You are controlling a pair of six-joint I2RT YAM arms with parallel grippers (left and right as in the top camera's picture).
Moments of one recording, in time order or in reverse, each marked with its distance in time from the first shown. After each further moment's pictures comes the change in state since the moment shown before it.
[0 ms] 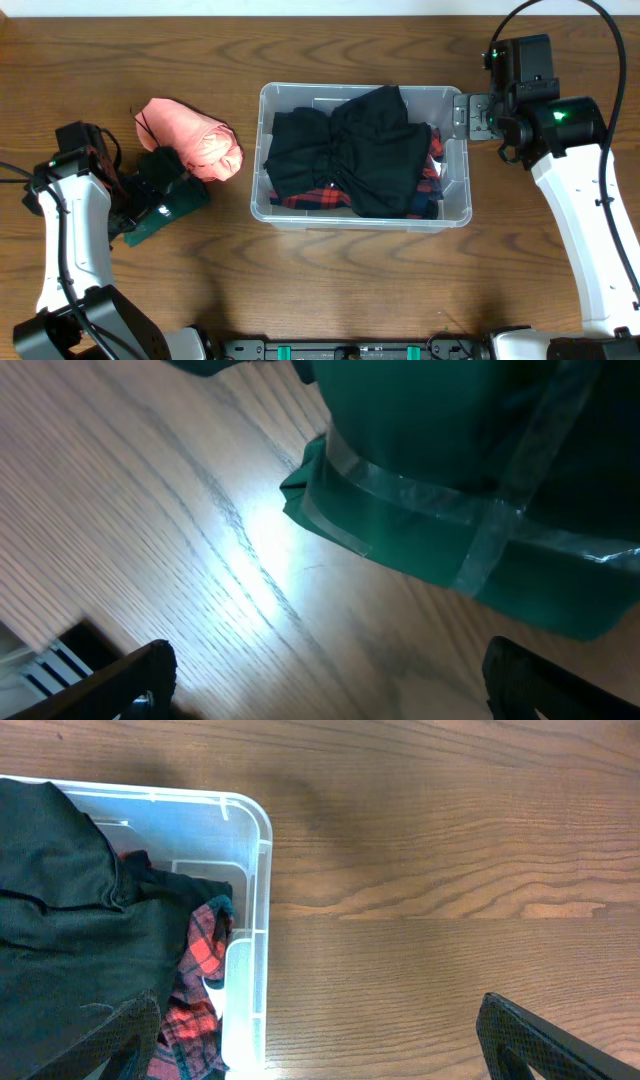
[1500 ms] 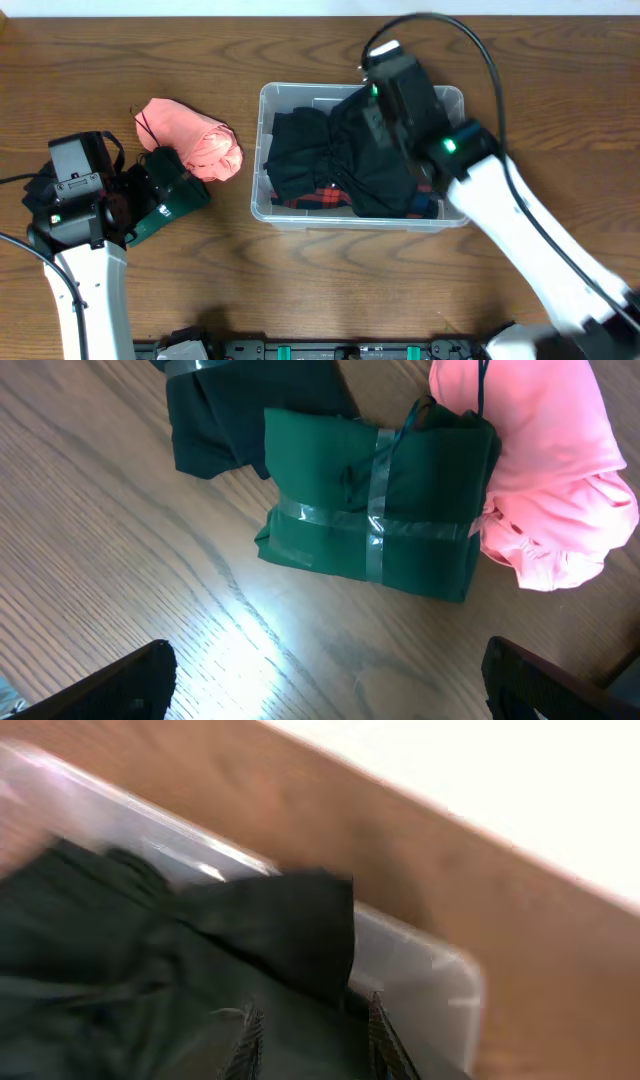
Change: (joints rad) left arm -0.117 -0.365 0.000 0.008 -0.037 0.086; right arm 0.375 0.114 -0.054 0.316 0.086 -0.072
